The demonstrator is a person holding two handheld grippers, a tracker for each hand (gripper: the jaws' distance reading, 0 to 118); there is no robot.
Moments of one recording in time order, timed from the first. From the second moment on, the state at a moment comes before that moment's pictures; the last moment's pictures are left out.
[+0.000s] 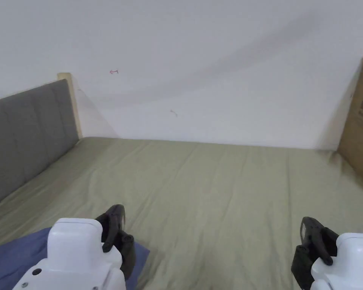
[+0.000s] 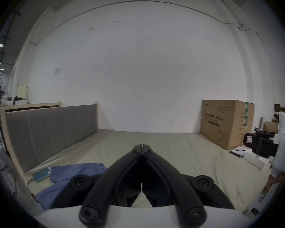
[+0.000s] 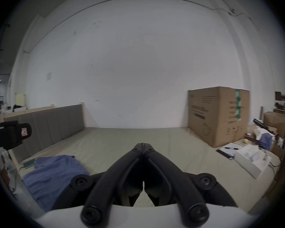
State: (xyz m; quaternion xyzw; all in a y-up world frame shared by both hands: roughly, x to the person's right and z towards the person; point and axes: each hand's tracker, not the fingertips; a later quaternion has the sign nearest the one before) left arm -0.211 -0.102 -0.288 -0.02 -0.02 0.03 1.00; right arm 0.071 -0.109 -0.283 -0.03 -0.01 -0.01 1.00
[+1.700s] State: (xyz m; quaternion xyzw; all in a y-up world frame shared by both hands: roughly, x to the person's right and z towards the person) left arm -0.318 -0.317 -0.510 -0.46 0.10 0.10 0.88; right arm -0.045 -0.217 -0.400 -0.28 0.18 0.01 0.94
